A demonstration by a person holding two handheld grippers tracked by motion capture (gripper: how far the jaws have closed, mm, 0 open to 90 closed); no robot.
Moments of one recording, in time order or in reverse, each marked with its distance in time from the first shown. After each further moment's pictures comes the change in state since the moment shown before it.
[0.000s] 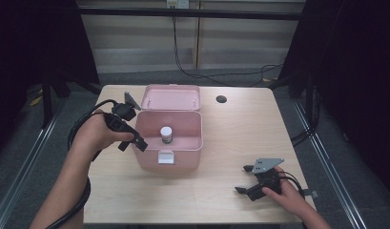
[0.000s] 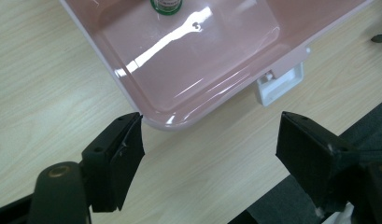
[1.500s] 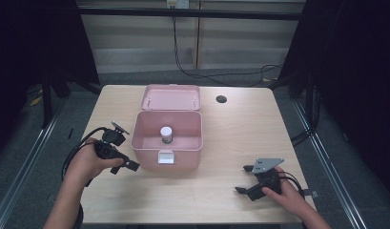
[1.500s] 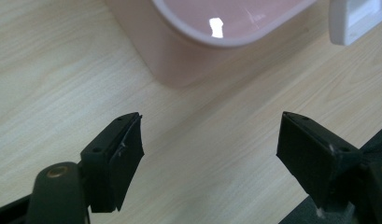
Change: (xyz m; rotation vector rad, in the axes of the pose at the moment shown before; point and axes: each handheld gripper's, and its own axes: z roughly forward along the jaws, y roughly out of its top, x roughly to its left) left arm 0.028 -0.062 0.057 -0.072 -0.052 -0.005; right arm 0.000 0.000 0.000 0.004 0.000 0.002
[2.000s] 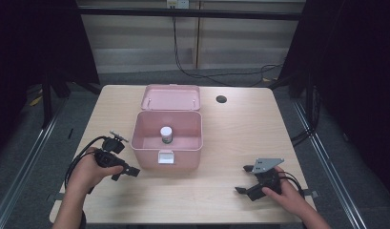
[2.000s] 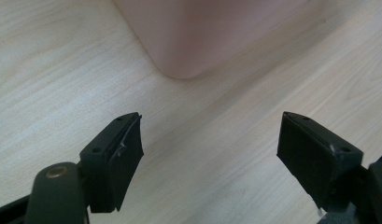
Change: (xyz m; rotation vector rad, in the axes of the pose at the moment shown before) left arm 0.012 -0.020 0.027 -0.048 -0.024 -0.017; right arm 0.000 0.000 0.000 0.000 0.000 0.000
